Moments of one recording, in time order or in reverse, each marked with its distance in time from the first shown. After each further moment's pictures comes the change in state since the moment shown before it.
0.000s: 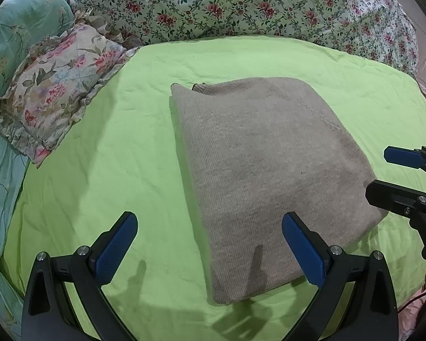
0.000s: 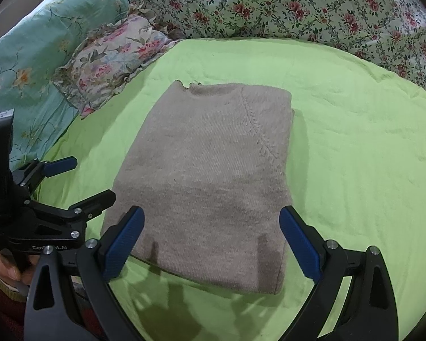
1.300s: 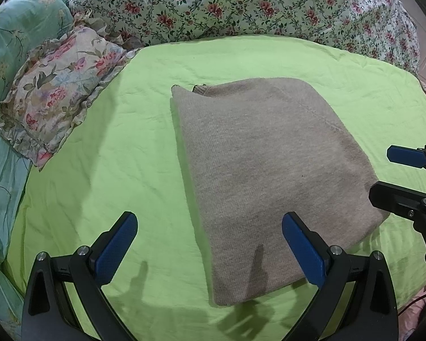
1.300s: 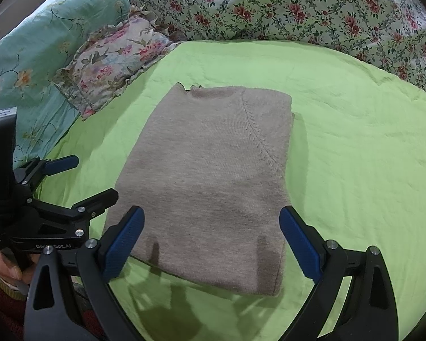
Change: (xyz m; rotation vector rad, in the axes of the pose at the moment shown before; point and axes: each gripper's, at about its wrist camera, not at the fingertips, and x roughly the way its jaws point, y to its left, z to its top) left arm -0.001 -0.002 0.002 0.013 0.004 0.017; right arm -0.002 0.003 0.001 0.001 -0.004 0.000
